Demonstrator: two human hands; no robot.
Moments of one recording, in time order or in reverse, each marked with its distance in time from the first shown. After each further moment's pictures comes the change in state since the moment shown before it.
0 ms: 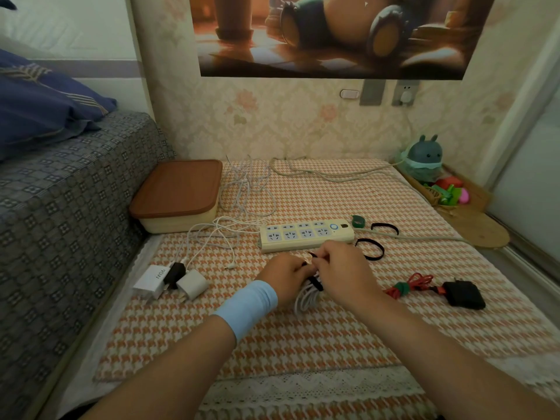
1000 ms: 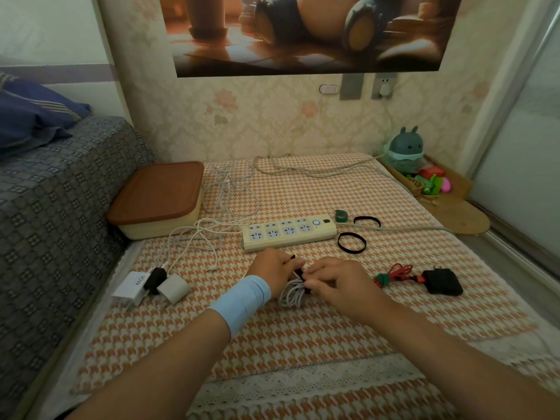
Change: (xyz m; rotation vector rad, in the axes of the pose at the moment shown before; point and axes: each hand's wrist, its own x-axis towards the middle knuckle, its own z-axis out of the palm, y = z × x) left_hand 0.020 0.003 0.014 -0.048 0.041 -0.158; right_hand -0.026 0.062 -0.011 0.160 -0.123 -0.329
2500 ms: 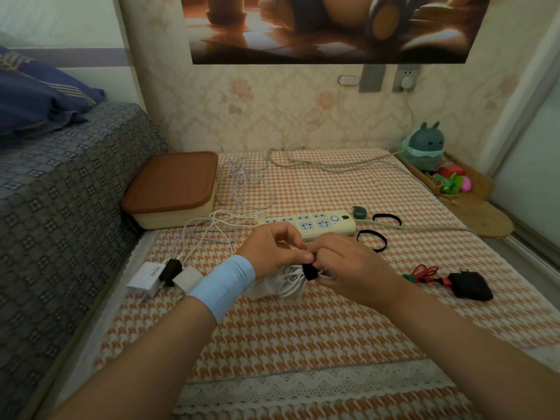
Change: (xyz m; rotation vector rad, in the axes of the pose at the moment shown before) left_hand -0.012 -0.012 -0.051 -0.512 -0.047 0.285; right_hand 0.040 -0.020 -0.001 -0.415 0.176 -0.745
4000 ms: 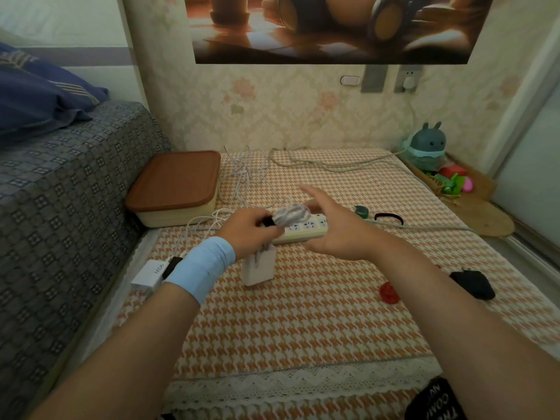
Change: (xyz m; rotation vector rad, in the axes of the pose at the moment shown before) left_hand 0.010 0.012 -0.048 0.545 0.059 -0.089; right_hand 0.059 0.017 -0.018 0.530 -0.413 0.836
